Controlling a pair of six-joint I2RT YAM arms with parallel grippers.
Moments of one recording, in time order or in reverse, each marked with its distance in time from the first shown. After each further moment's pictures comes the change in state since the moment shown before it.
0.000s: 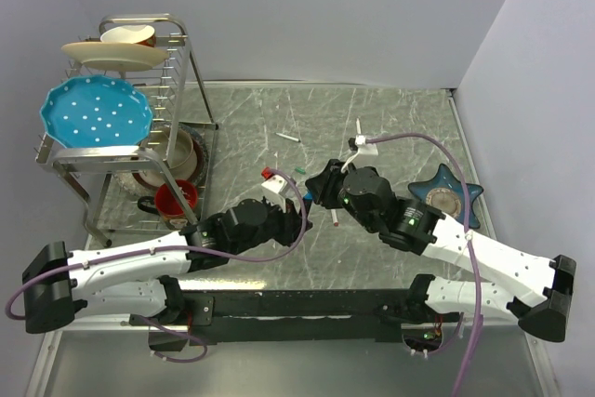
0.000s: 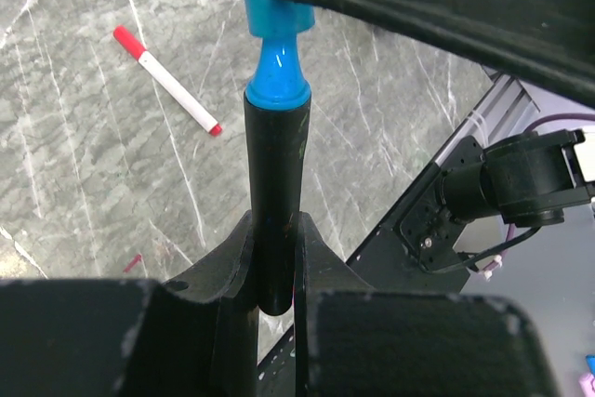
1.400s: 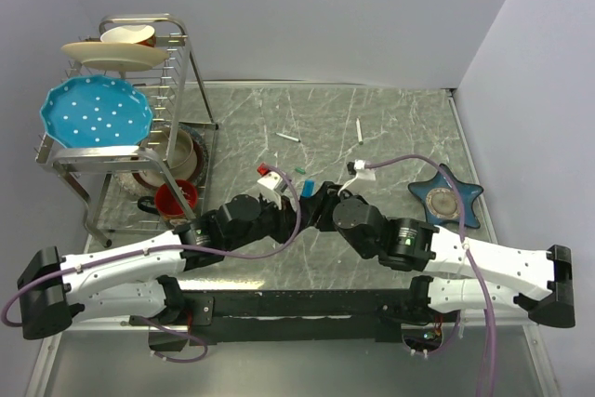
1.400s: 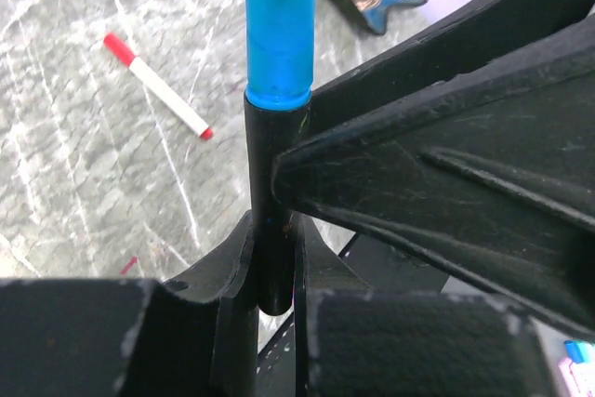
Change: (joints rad) left arm 0.043 -0.037 0.003 -0.019 0.073 0.003; right arm 0.208 -0.032 -0.082 -0.016 0.196 0.201
